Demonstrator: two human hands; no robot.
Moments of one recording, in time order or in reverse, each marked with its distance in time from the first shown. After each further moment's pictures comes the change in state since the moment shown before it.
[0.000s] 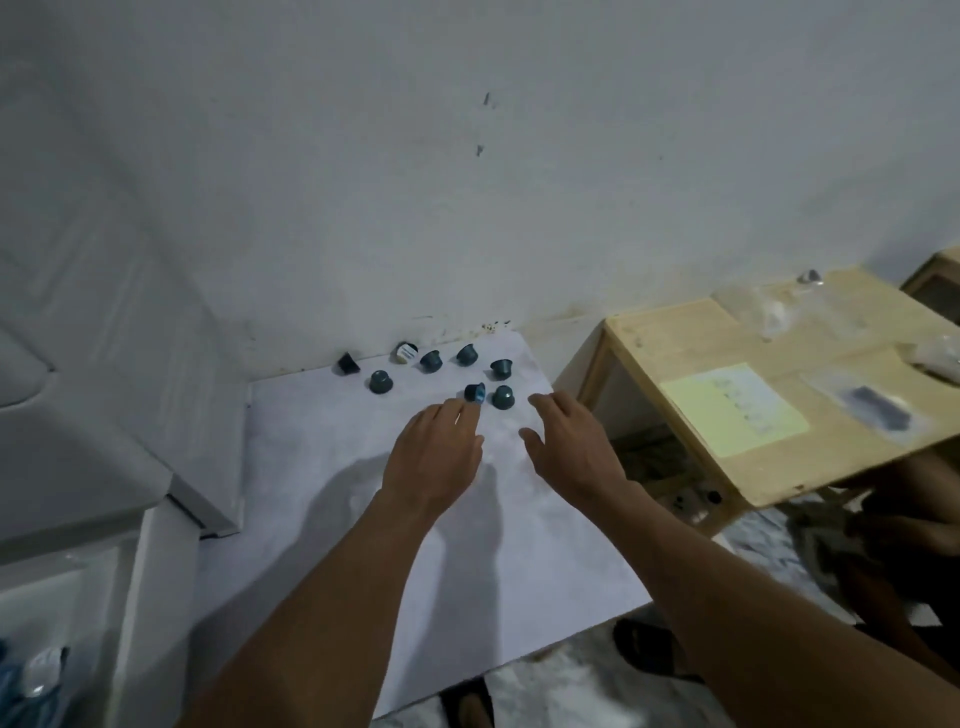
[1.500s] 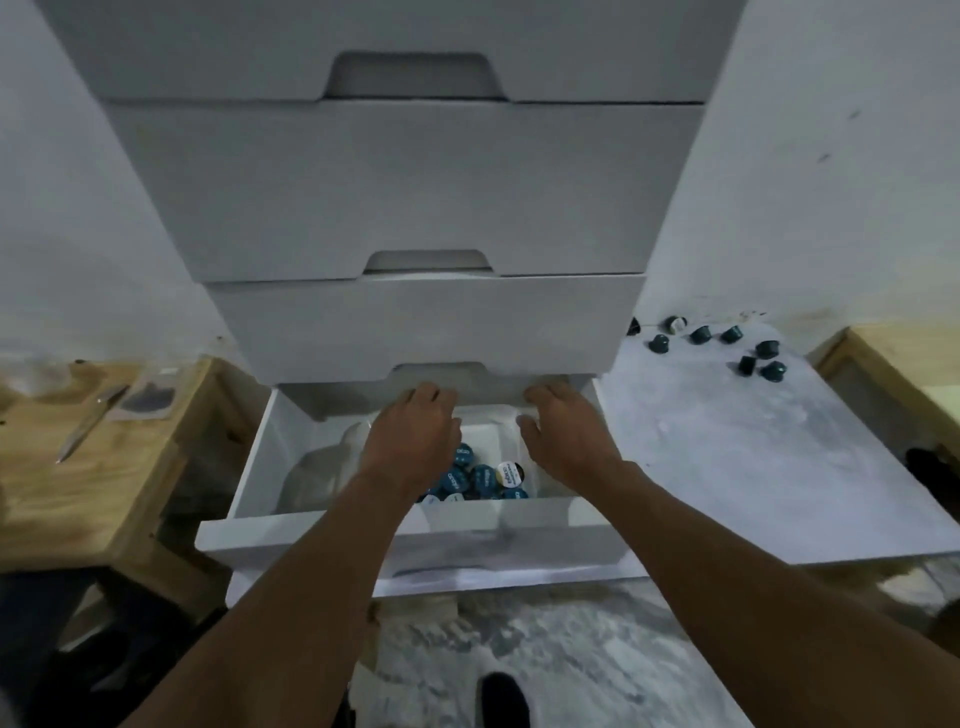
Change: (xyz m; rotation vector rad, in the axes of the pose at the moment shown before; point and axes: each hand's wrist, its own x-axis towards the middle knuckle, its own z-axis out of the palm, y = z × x) left_hand -0.333 -0.330 -0.176 0.010 -0.044 -0.337; right_hand -0.123 -0.432 0.125 0.064 -0.051 -0.273
